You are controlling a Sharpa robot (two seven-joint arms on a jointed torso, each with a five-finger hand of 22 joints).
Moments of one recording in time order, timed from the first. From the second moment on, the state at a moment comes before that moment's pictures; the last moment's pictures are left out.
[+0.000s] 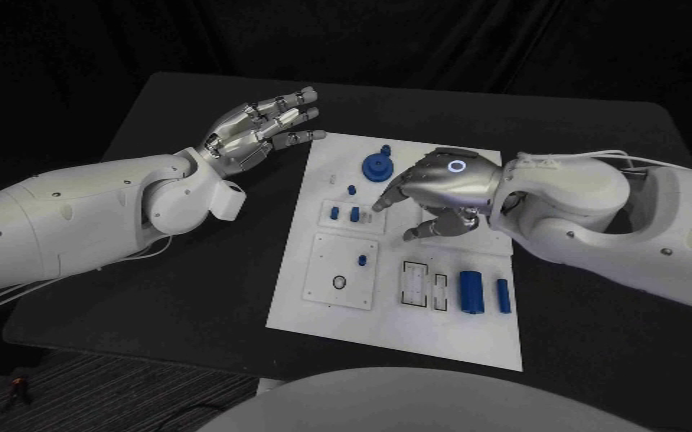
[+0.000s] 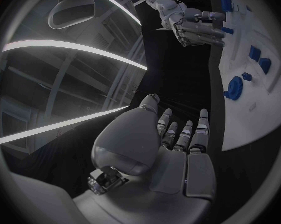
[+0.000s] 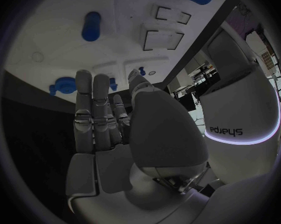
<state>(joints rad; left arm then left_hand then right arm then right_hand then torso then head) 1.25 -0.91 -0.21 1.36 -0.12 0.29 0.68 1.49 0.22 -0.16 0.18 0.53 0.46 0.08 0.06 0.05 0.05 0.05 0.15 0.03 0.13 0.19 0.08 0.03 0.16 0.28 0.29 0.10 0.41 1.36 -0.89 -0.21 1.83 -1.84 -0.15 0.06 1.49 -0.19 0.15 0.28 0.07 0.78 0.08 0.07 0.08 0.79 0.13 0.14 0.11 1.28 0.02 0.80 0.68 0.16 1.31 0.12 0.33 1.31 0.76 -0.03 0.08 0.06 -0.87</state>
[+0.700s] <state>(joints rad) 1.25 -0.91 -0.21 1.37 -0.12 0.28 0.68 1.49 0.22 -0.15 0.18 0.53 0.46 0.09 0.06 0.05 0.05 0.05 0.15 0.03 0.13 0.19 0.08 0.03 0.16 0.28 0.29 0.10 0.41 1.35 -0.99 -0.21 1.78 -1.70 -0.16 0.03 1.44 -0.21 0.13 0.30 0.06 0.84 0.09 0.08 0.07 0.84 0.14 0.17 0.07 1.33 0.03 0.87 0.73 0.16 1.36 0.13 0.40 1.31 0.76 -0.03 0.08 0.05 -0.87</state>
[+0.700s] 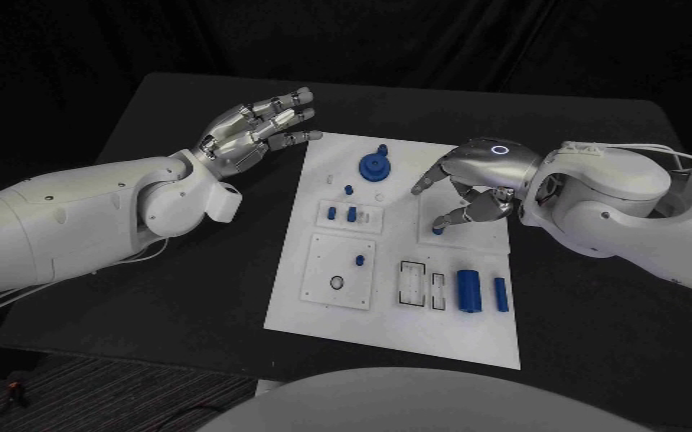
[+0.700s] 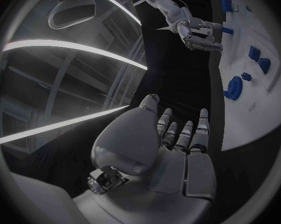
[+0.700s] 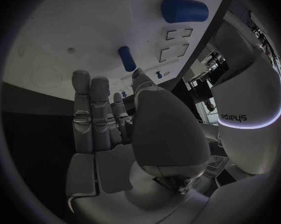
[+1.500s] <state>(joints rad) 1.25 -0.90 -0.21 1.36 -0.12 0.28 0.68 1.49 0.22 -0.15 0.17 0.53 0.46 0.09 0.06 0.05 0.05 0.05 0.15 0.03 0.13 0.19 0.08 0.03 0.16 0.28 0.29 0.10 0.40 1.31 -1.00 -0.21 1.78 -1.70 -0.12 0.02 1.43 -0.15 0.05 0.28 0.09 0.88 0.11 0.08 0.07 0.94 0.12 0.17 0.07 1.35 0.03 0.88 0.73 0.16 1.38 0.12 0.43 1.31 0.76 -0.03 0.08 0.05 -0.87</state>
